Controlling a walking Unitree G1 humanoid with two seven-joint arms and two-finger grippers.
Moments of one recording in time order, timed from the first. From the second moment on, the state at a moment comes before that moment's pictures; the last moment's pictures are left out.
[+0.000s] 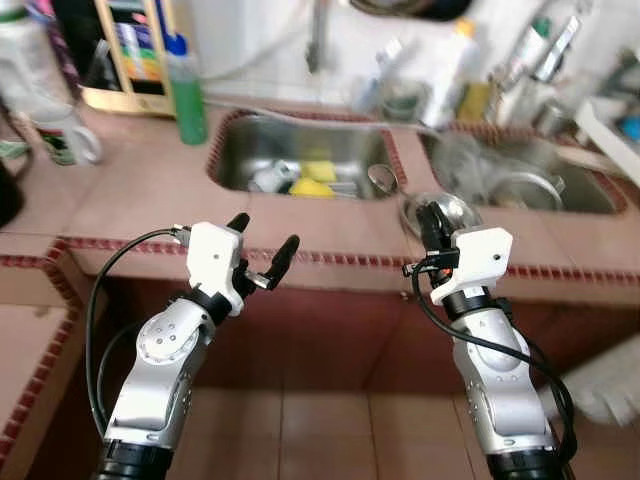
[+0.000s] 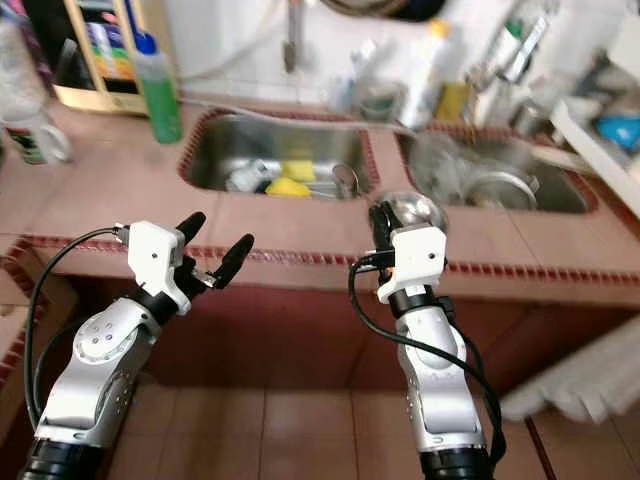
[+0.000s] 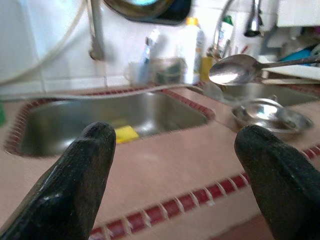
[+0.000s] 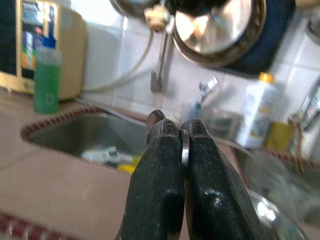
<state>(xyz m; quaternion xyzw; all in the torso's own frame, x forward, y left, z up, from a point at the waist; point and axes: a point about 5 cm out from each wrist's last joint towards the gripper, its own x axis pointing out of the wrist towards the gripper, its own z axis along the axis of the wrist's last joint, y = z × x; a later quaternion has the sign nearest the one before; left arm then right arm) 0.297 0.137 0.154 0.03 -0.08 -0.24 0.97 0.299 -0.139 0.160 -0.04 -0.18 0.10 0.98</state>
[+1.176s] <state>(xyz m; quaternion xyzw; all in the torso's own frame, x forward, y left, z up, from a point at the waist) 0.294 0.122 0.156 0.00 -0.08 -0.26 0.96 0.304 -0.148 0.159 -0.04 -0.17 0.09 0.98</state>
